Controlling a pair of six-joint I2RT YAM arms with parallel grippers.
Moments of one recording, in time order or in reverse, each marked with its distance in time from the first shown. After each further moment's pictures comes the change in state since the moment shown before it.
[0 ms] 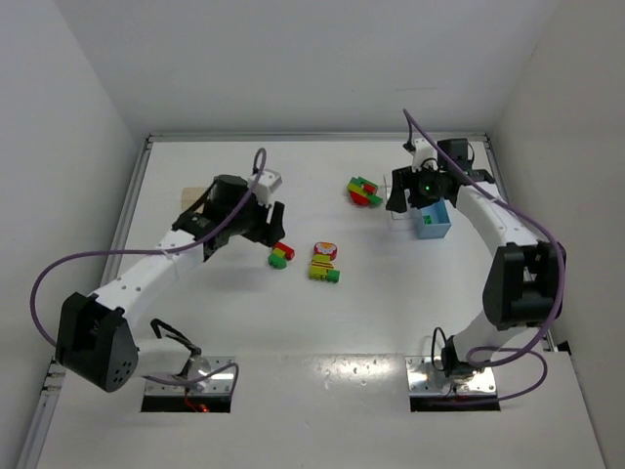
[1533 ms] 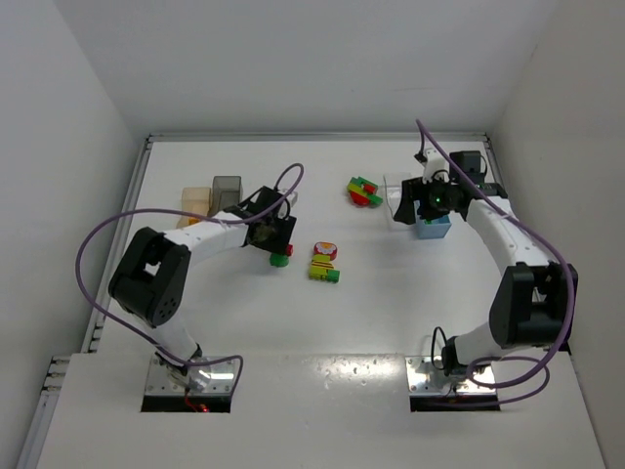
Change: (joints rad) left arm -0.118 0.407 0.061 0.000 -0.266 -0.149; right arm -0.053 -0.137 -0.129 -0.028 -0.020 -0.001
